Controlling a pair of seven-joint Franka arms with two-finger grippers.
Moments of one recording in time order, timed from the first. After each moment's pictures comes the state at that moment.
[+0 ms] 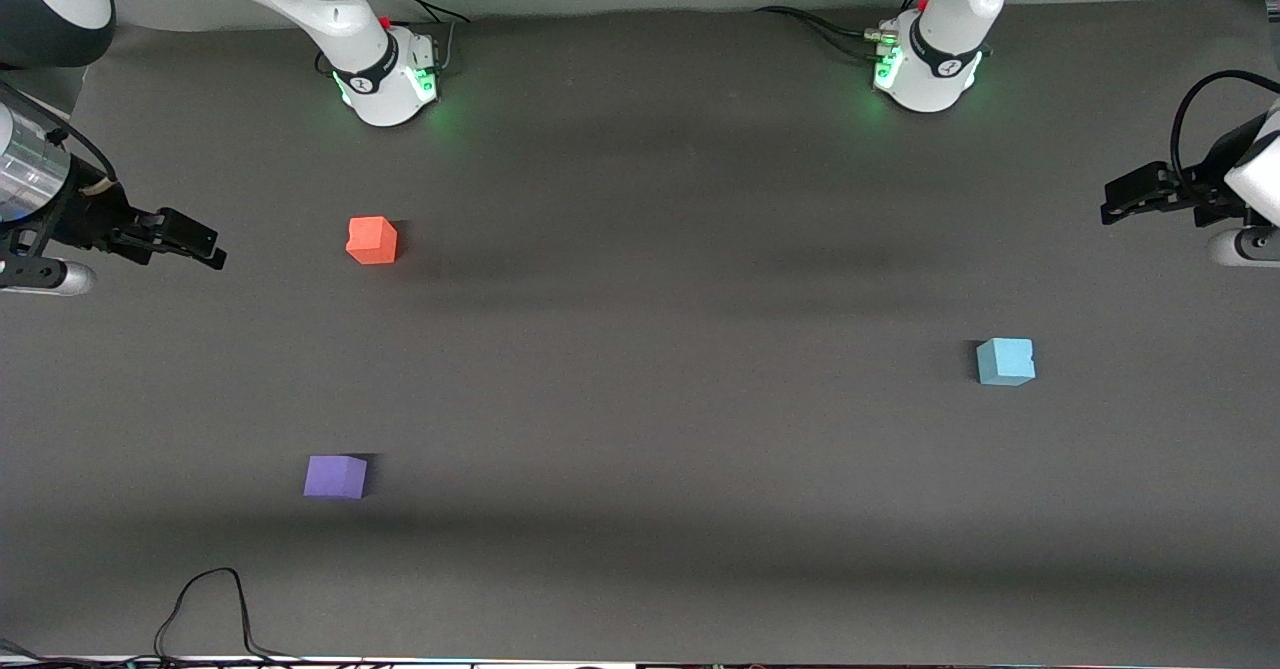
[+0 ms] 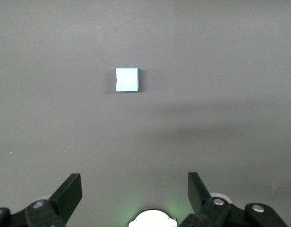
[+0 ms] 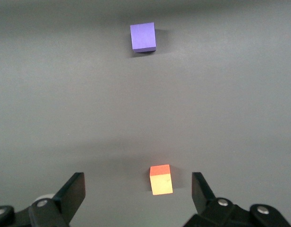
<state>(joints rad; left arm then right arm) -0.02 0.02 0.02 -1.57 0.00 1.45 0.05 0.12 -0.04 -0.12 -1.74 0.04 1.69 0.13</state>
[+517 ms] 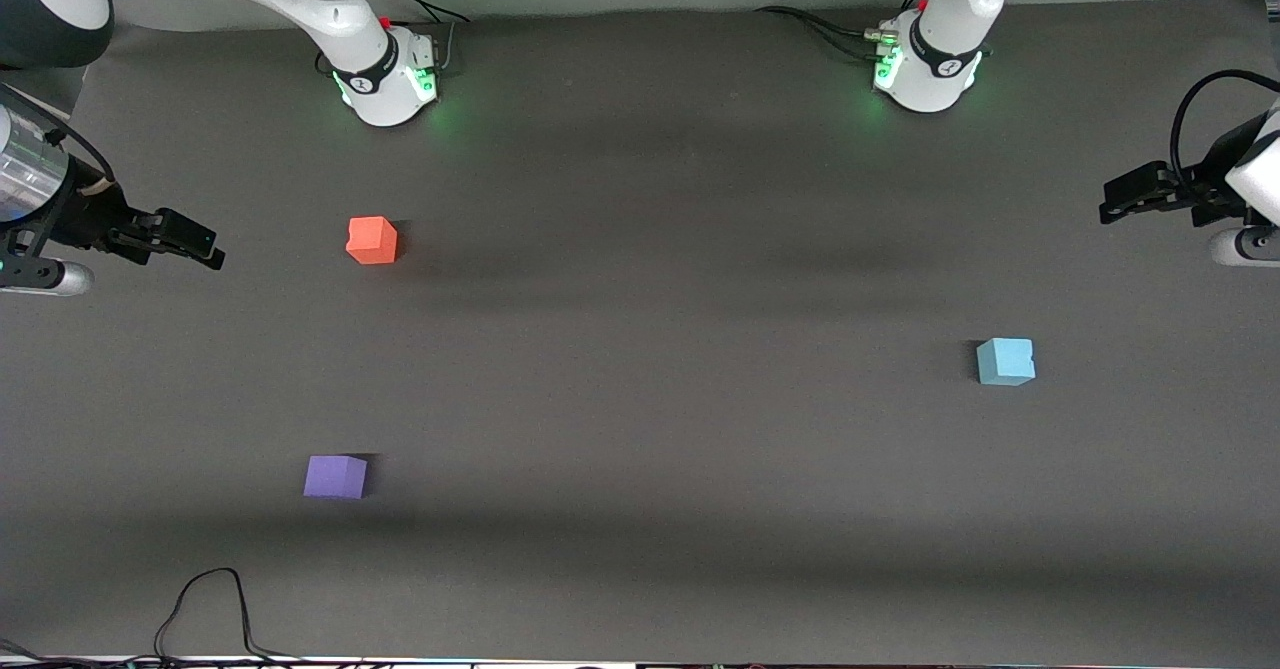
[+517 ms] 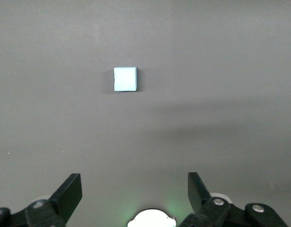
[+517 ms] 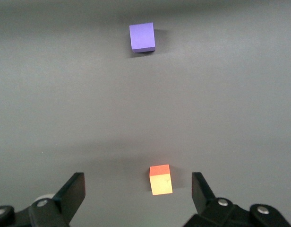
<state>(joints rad) -0.02 0.02 0.03 -1.57 -0.01 1.45 0.07 0.12 -0.04 -0.12 -1.74 0.04 1.69 0.13</state>
